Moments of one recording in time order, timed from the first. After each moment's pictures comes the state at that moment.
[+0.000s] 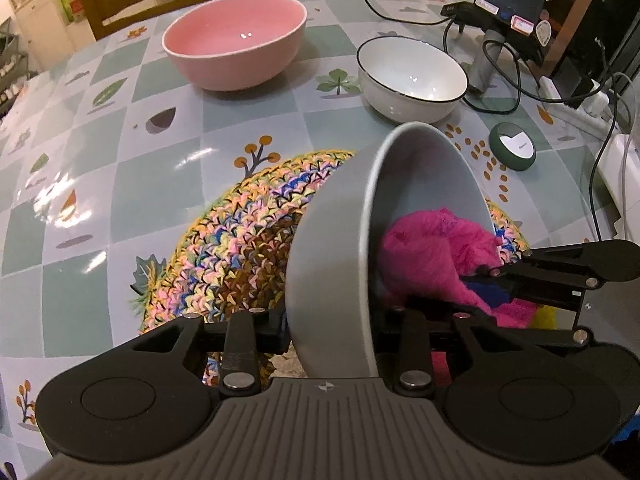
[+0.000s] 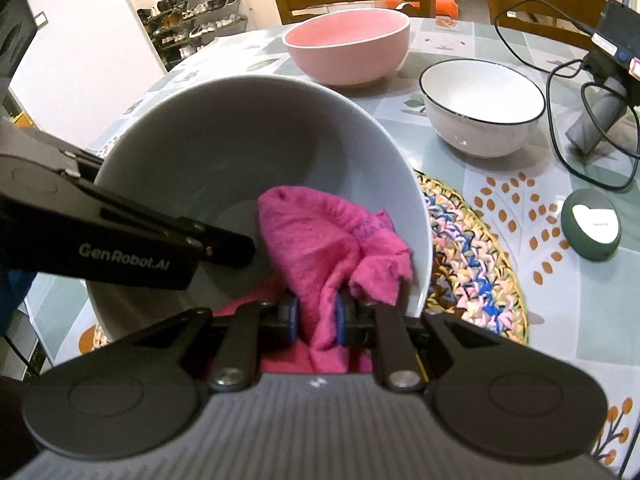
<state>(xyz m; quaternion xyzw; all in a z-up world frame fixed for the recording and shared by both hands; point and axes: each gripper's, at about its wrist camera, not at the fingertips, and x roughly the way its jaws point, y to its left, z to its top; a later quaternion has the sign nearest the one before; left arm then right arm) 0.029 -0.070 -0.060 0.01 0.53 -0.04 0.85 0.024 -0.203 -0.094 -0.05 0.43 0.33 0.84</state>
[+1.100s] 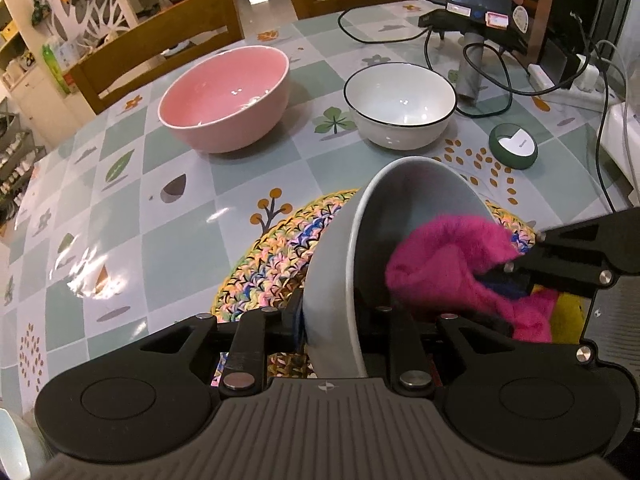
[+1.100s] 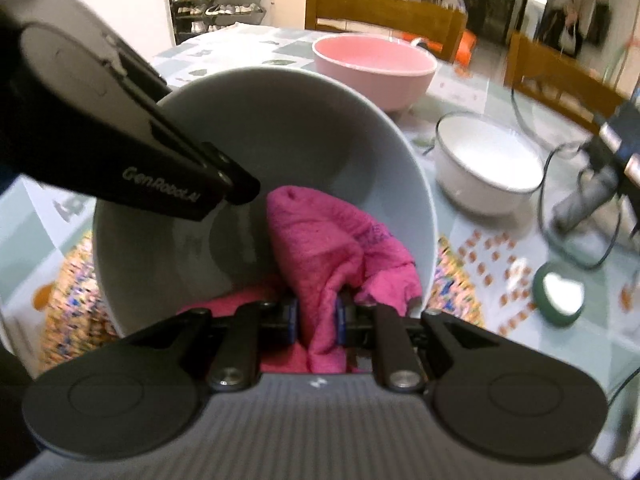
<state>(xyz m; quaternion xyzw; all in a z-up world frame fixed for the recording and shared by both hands) 0.034 -0.083 -0.044 0.11 0.49 -0.05 0.86 0.008 -0.186 -0.093 -0.19 0.35 0.32 0.86</state>
